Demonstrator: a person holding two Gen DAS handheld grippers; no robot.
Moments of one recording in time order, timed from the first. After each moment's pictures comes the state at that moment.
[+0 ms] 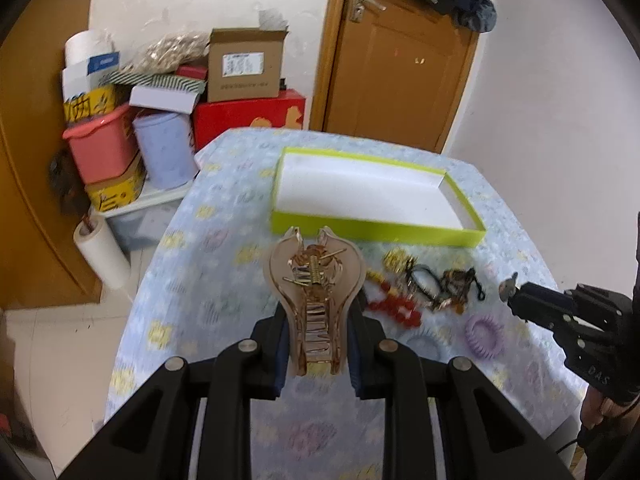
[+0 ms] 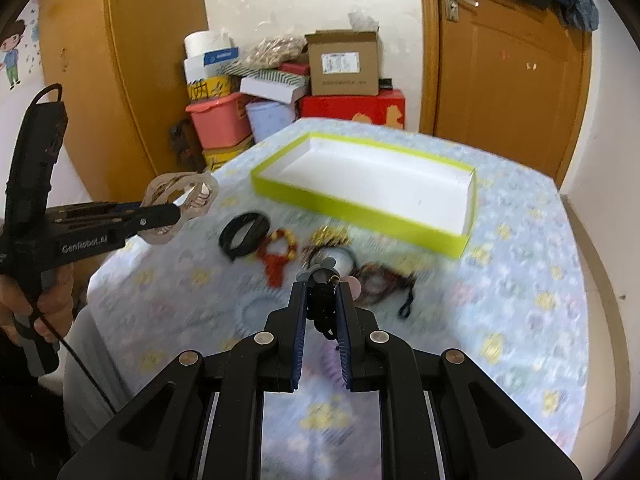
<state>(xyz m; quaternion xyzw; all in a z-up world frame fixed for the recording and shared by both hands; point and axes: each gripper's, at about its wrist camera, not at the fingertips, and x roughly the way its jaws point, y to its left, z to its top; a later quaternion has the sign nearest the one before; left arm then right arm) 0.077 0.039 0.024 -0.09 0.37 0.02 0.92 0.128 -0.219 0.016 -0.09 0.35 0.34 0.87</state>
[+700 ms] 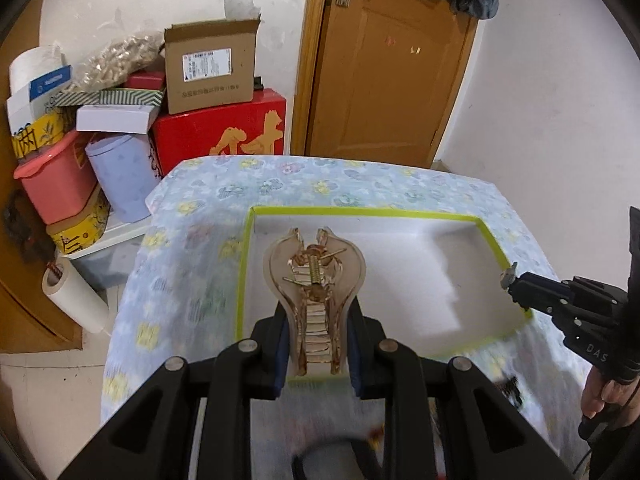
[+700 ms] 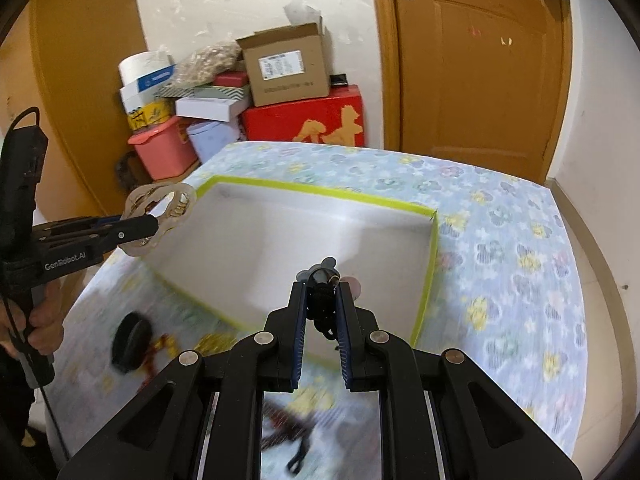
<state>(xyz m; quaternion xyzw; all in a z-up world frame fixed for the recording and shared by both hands) 0.237 0.057 0.011 -0.07 0.39 0.00 0.92 0.291 -0.216 -0.001 -0.05 0.38 0.30 0.87</state>
